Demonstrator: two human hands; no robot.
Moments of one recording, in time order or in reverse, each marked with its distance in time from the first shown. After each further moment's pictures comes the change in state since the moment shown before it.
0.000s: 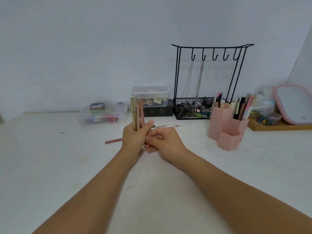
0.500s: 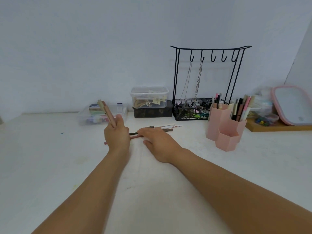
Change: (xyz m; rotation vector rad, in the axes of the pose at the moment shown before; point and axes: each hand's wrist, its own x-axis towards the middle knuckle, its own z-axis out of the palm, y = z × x) left_hand 0.015 0.012 -0.021 0.054 0.433 0.071; right_hand 0.030 0.020 -0.011 -1.179 -0.164 -0.337
